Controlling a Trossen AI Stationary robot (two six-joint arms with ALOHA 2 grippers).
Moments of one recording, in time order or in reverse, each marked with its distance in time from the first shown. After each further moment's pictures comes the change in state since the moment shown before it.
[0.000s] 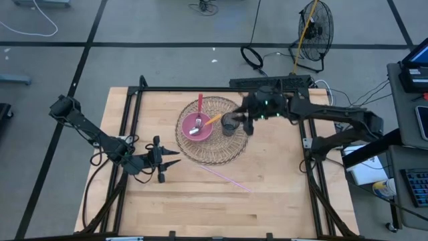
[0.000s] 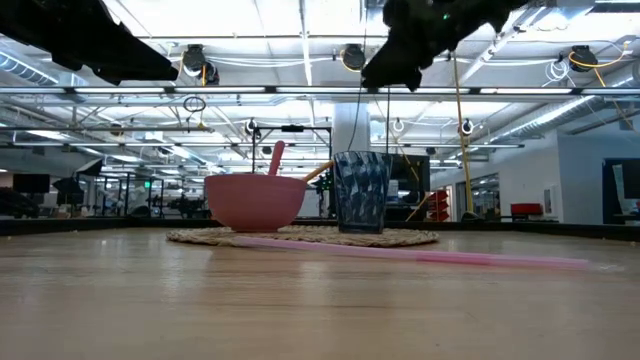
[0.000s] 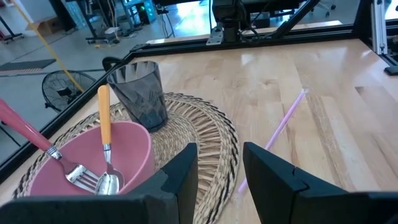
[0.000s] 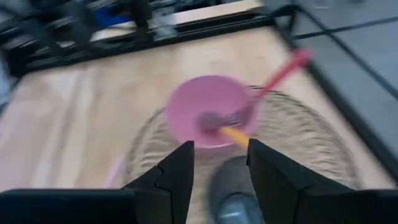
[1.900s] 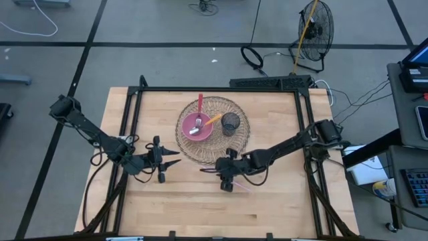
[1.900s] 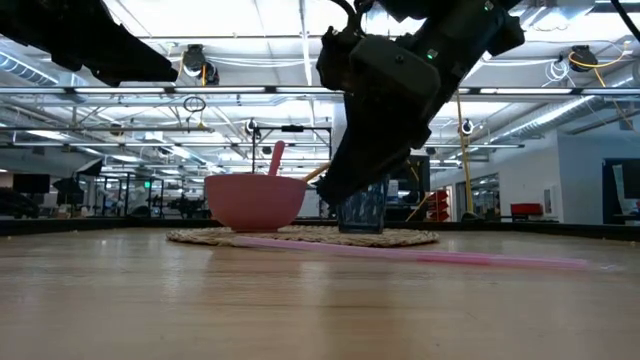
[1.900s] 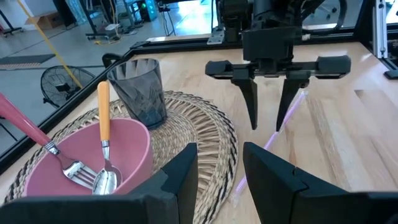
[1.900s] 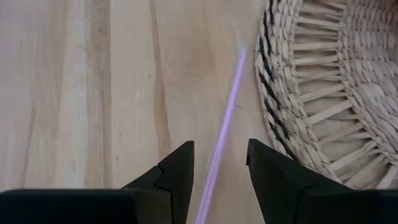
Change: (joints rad) left arm 0.000 0.000 0.000 -0.004 -0.001 -0.031; right arm 0.569 0.578 0.100 0.110 0.367 0.379
